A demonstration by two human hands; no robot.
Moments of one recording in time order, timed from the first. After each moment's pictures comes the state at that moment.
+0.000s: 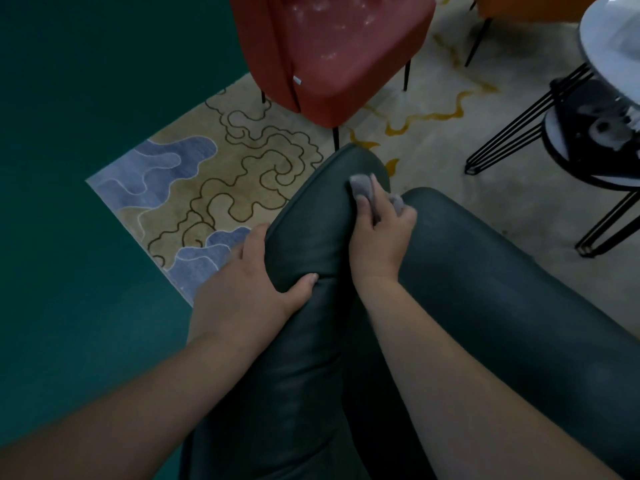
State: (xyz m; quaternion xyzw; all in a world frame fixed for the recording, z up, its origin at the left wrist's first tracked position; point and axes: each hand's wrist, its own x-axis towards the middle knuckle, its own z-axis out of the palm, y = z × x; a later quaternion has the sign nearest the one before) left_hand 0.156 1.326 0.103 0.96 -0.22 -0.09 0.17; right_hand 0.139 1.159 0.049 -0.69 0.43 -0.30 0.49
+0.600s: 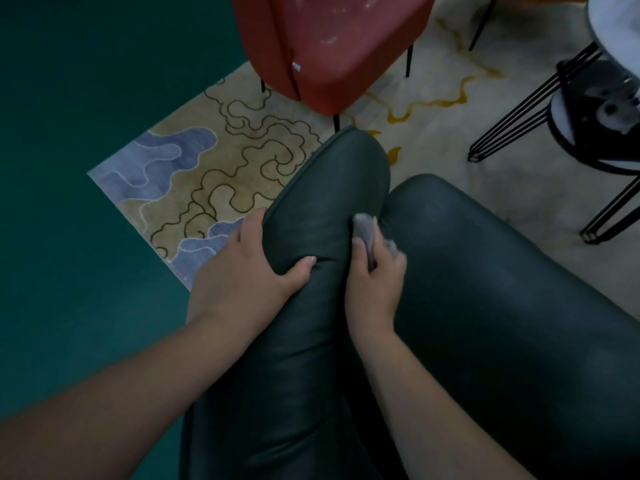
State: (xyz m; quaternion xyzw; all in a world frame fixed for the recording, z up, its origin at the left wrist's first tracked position) left_hand 0.157 1.327 0.098 0.96 -0.23 -0.07 0.18; right_hand 0.077 1.204 0.031 -0.66 0.48 -0.23 0.53
